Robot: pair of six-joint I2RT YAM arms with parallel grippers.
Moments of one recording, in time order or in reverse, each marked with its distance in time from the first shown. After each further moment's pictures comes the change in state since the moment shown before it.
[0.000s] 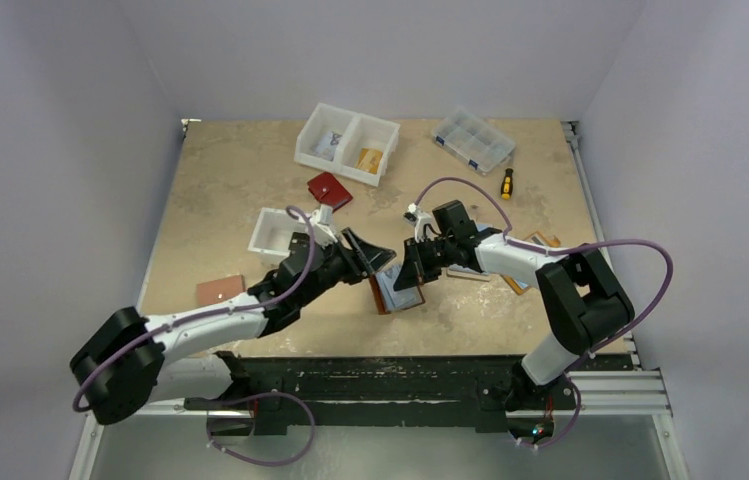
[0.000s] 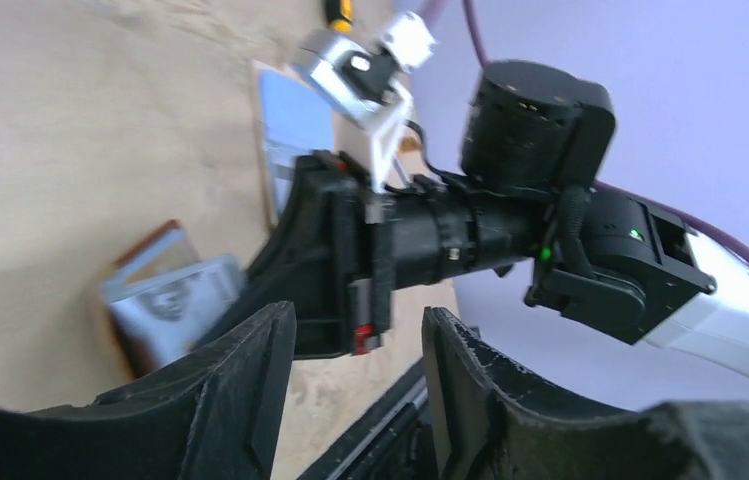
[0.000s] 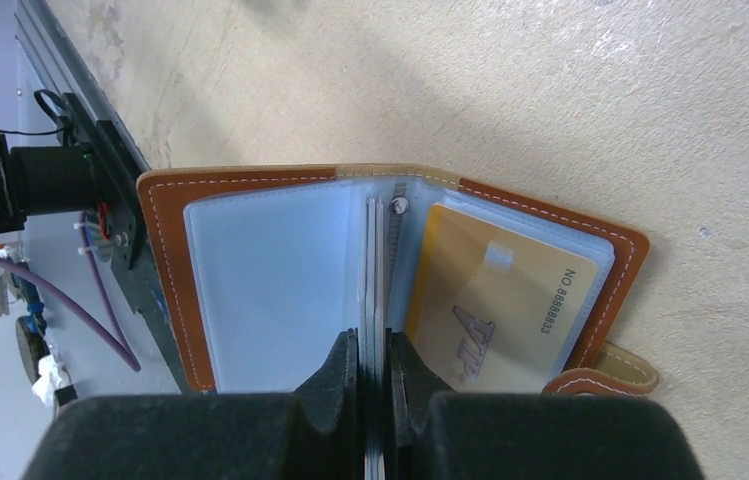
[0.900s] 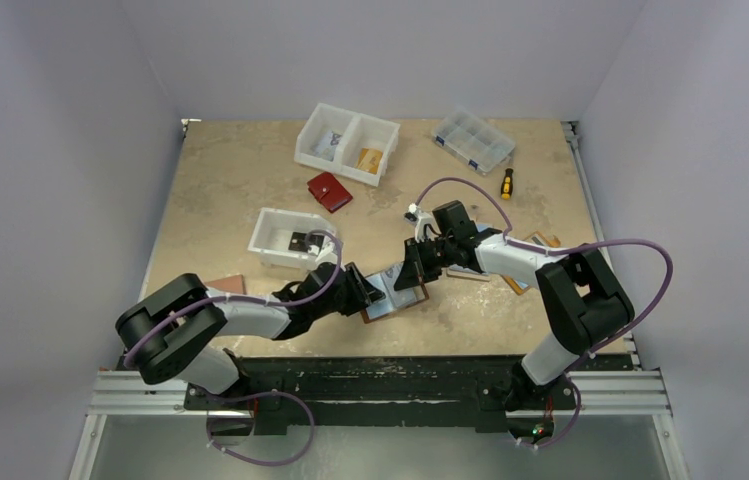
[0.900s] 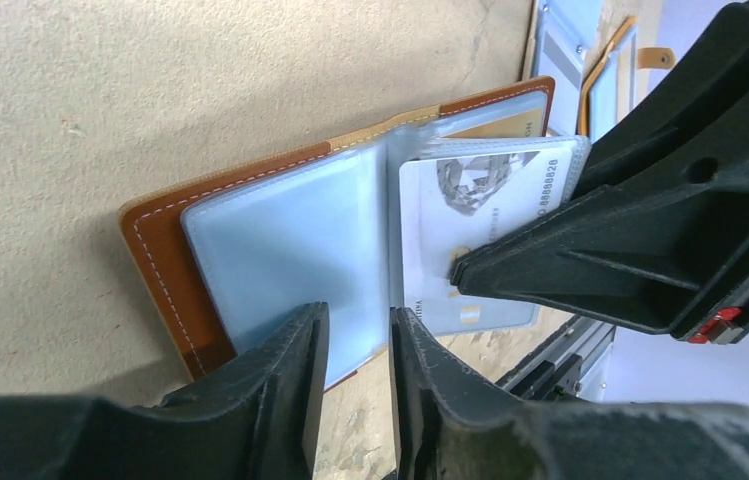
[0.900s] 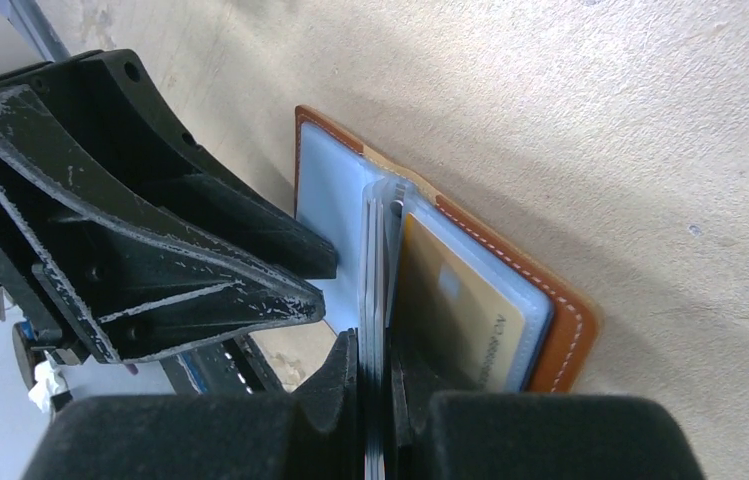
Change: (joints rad) left arm -0.037 0.345 -0.051 0.014 0.042 -0.101; right arm 0.000 0.000 -0.004 0.007 0.012 0.006
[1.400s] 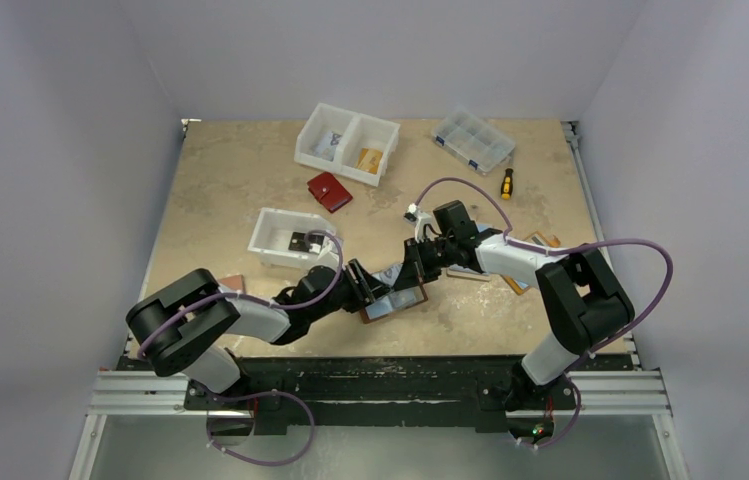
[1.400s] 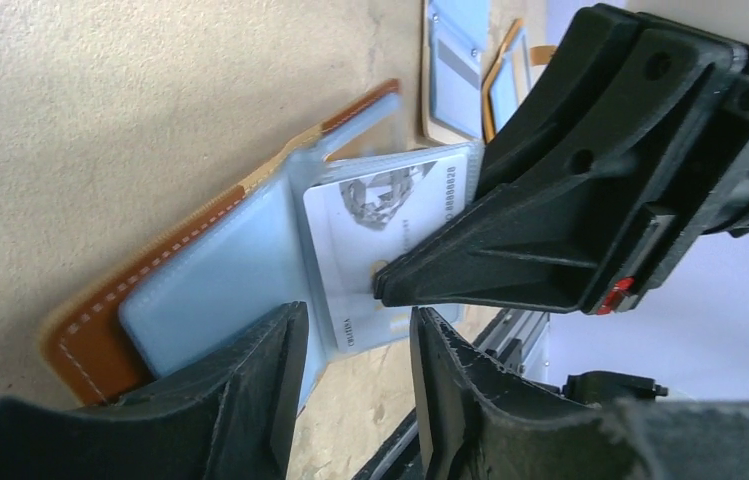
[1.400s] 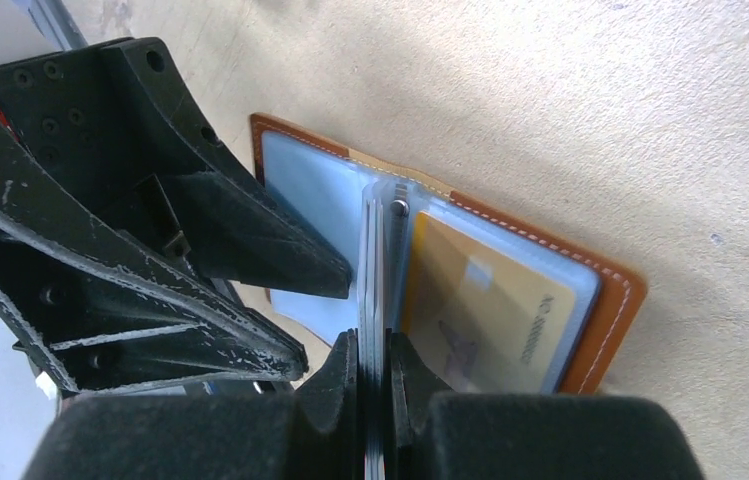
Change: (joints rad) left arm 0.011 0.060 -0.063 0.302 0.056 0.003; right arm 0.000 0.000 -0.003 0.009 -0.032 -0.011
